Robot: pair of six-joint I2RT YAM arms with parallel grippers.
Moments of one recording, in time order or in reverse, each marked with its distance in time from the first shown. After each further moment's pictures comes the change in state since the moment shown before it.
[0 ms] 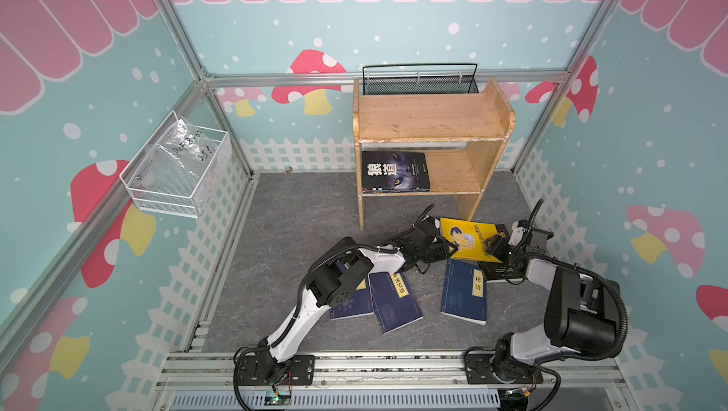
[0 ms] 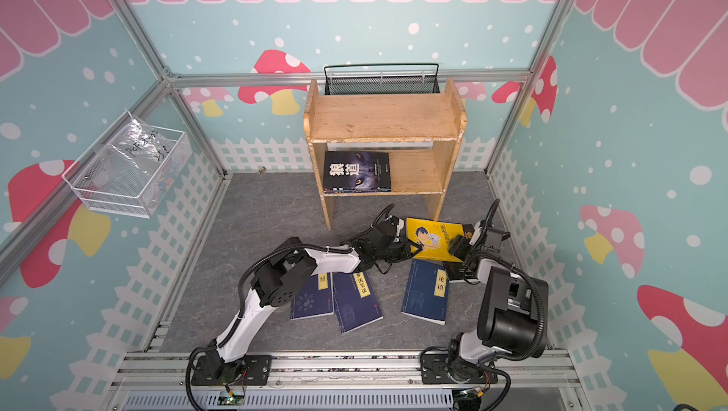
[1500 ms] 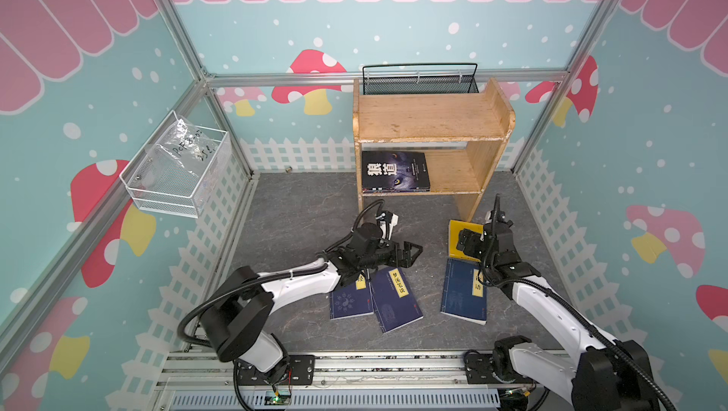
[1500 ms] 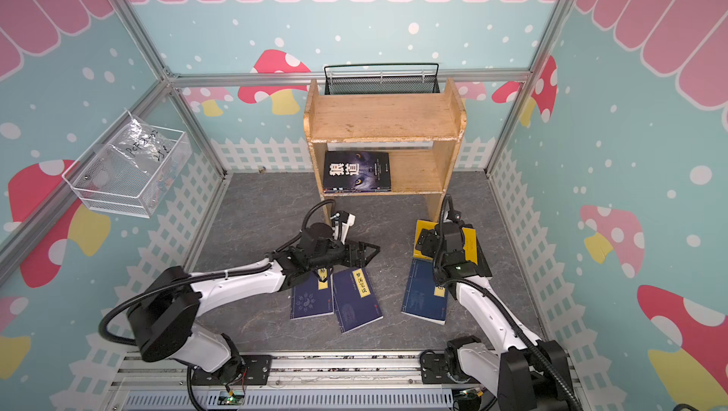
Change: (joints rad) left arm 0.079 -0.726 -0.628 -0.091 -0.068 0.376; right arm 0.481 -0.381 0.004 -0.240 0.519 0.141
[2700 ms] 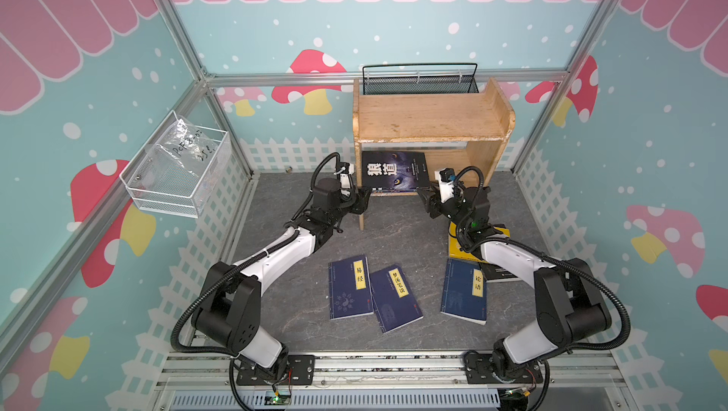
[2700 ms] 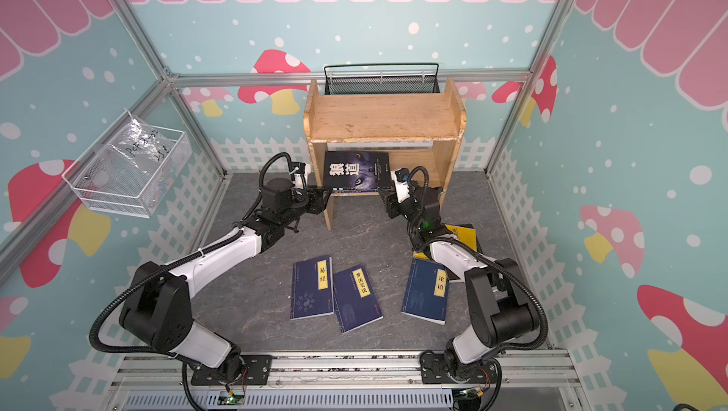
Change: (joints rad) left arm 0.394 -0.062 0.188 -0.097 -0.150 0.426; right arm 0.143 0.446 0.306 0.686 -0.475 -0.451
